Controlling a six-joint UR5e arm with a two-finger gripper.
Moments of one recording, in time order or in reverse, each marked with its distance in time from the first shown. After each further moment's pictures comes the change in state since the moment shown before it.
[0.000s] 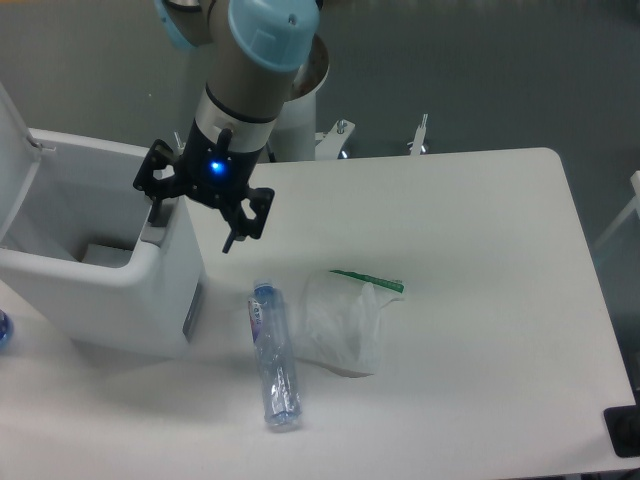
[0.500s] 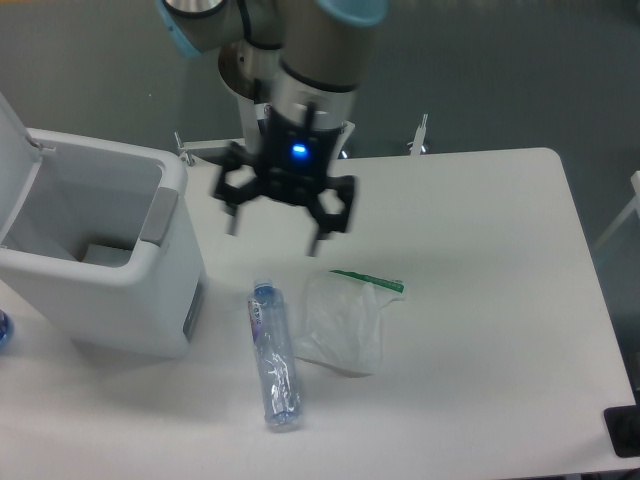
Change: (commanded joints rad) arm 0.166 -0.072 -0.017 0.238 0.244 0.006
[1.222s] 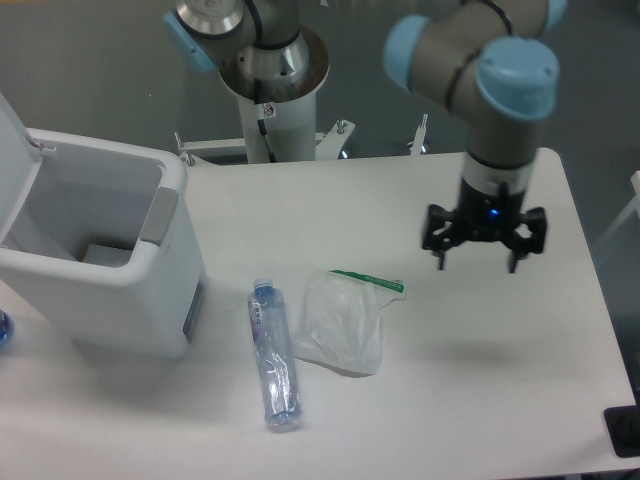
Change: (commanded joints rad) arm 0.206 -0.236 0.054 0.043 0.200 0.469
